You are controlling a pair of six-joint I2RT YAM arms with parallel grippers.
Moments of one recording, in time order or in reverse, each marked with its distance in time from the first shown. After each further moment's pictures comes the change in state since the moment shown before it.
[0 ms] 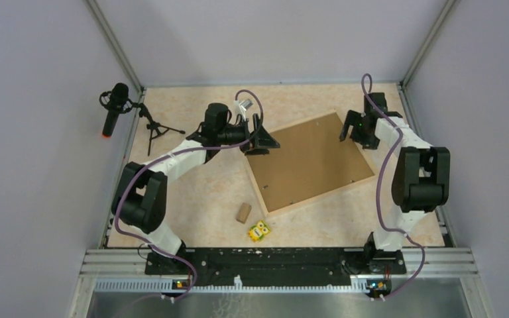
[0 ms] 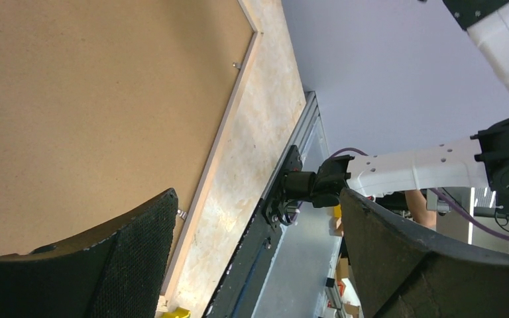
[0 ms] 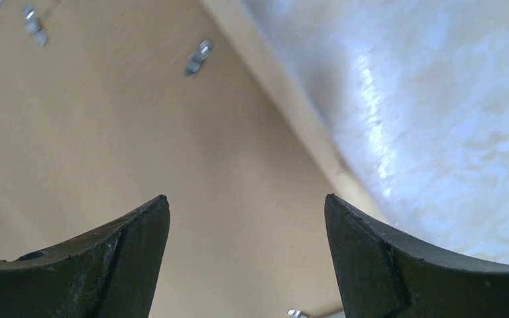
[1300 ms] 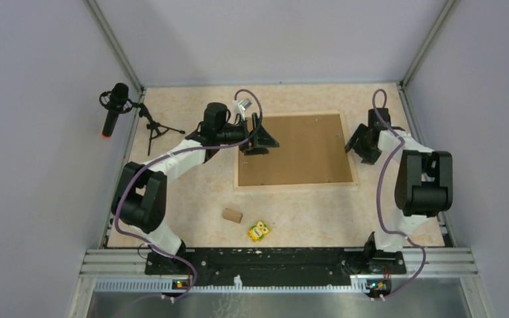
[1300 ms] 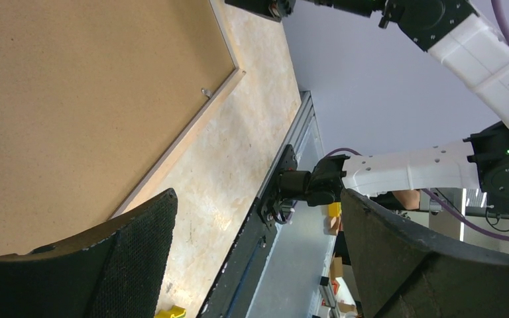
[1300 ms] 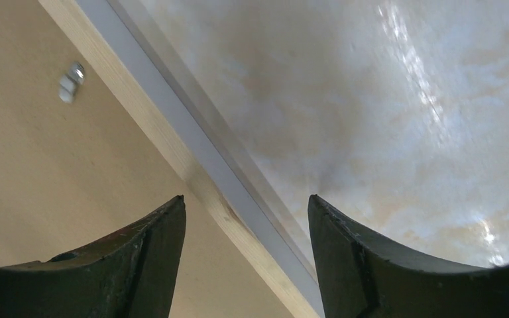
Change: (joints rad) left arm 0.009 0.000 0.003 -0.009 0.012 -0.011; right arm -0.065 -0.028 -0.200 0.116 0.013 0.206
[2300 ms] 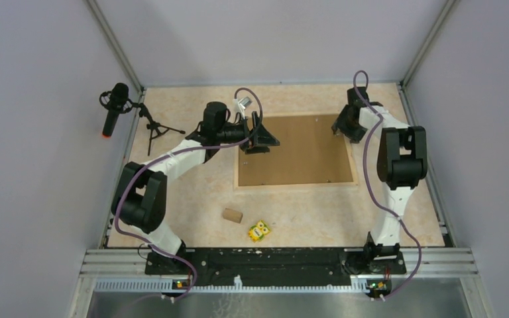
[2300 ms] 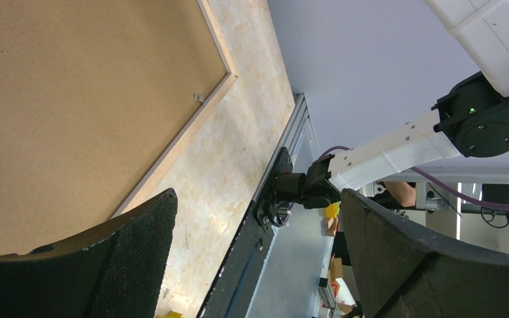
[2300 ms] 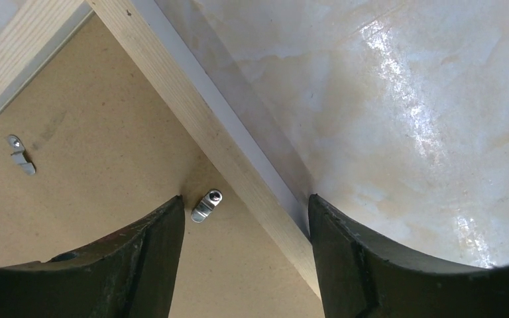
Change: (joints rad) left arm 0.000 0.000 0.000 0.044 0.011 -0.024; right arm 0.111 0.365 0.478 -0.131 0.111 0.103
